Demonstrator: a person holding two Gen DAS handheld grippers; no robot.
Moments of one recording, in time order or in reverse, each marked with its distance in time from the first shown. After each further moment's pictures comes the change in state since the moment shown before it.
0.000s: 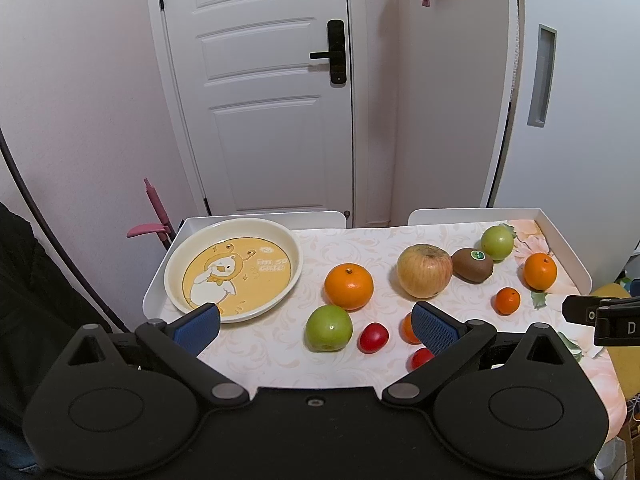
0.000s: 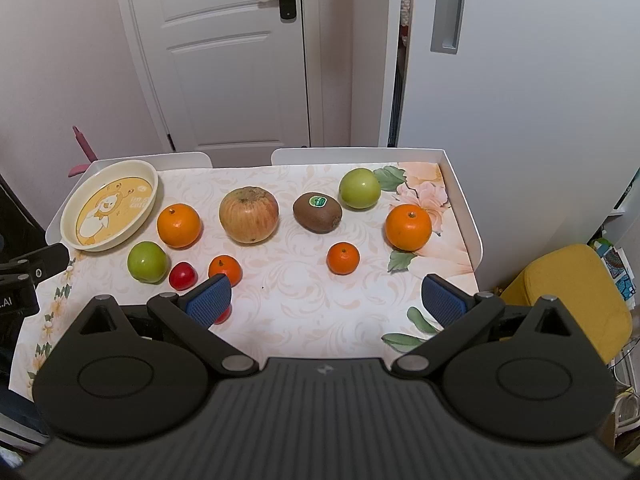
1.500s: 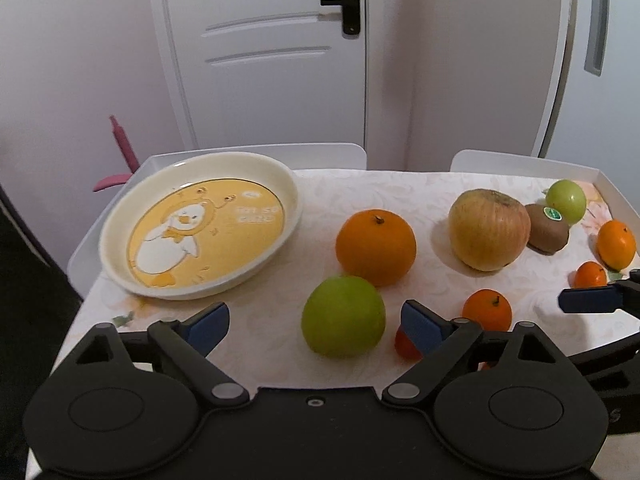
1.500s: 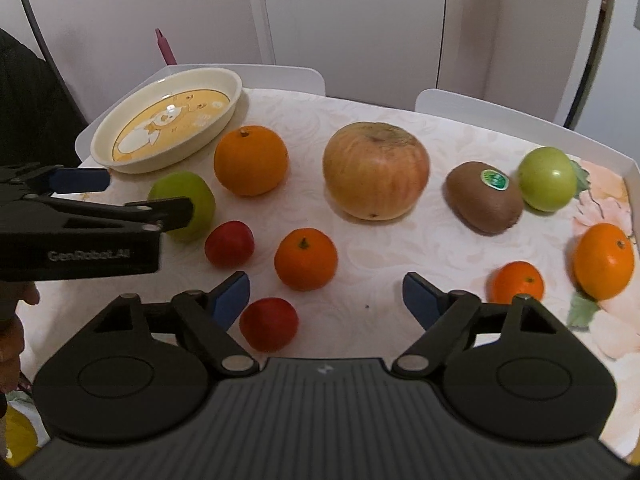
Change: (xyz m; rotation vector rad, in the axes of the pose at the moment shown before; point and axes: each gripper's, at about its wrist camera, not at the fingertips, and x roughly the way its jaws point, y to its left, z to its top) left arm 0.149 -0.002 -0.037 -0.028 0.089 0.012; right arm 0.161 0.065 -0.019 -0.249 0.090 0.306
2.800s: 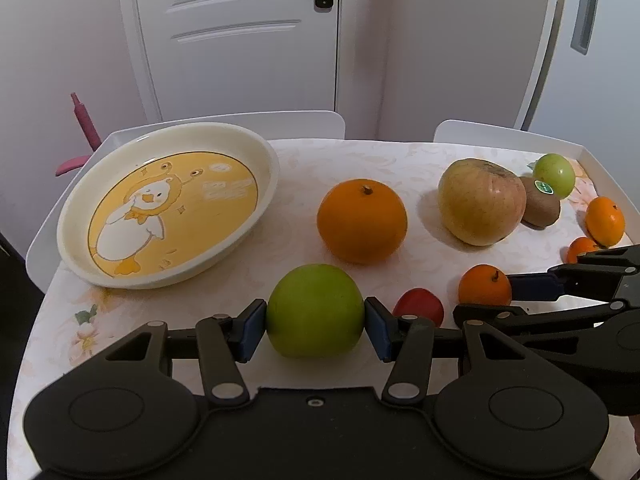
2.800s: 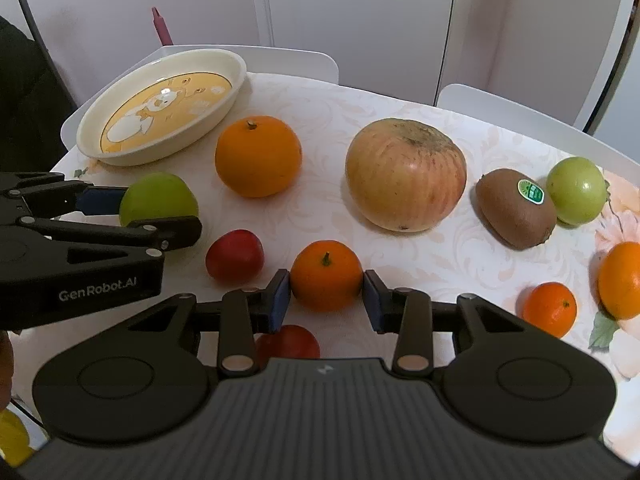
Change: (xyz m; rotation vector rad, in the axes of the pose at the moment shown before) left arm 0.021 0.008 -0.003 0.023 0.074 -0.096; right arm 0.023 0.020 0.007 -0.026 0.037 -0.036
